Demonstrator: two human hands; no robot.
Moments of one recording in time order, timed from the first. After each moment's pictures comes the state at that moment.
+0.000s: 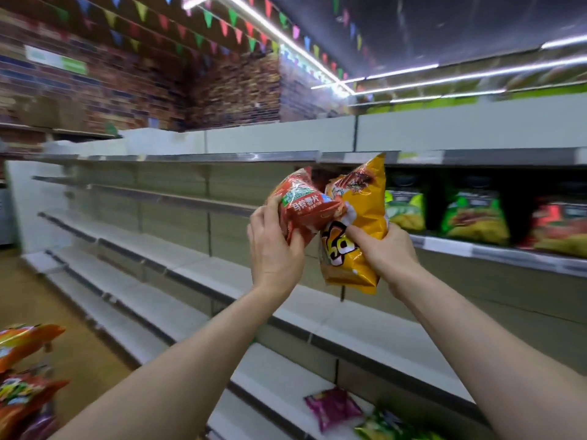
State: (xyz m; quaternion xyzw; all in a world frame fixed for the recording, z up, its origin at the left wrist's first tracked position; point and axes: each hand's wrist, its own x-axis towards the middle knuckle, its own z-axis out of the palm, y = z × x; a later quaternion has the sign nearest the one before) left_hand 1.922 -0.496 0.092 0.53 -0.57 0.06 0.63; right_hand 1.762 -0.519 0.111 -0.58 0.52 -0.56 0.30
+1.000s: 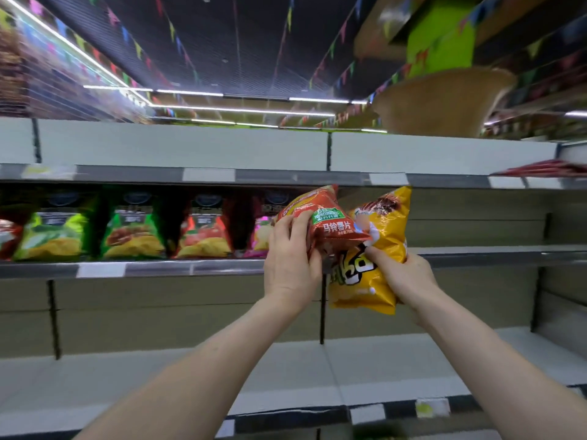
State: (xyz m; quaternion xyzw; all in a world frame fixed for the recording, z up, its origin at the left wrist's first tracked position) left_hand 1.354 -0.450 0.107 0.26 -0.77 -0.05 0.58; right_hand 1.215 -0.348 0.116 -0.34 0.68 -0.63 0.15
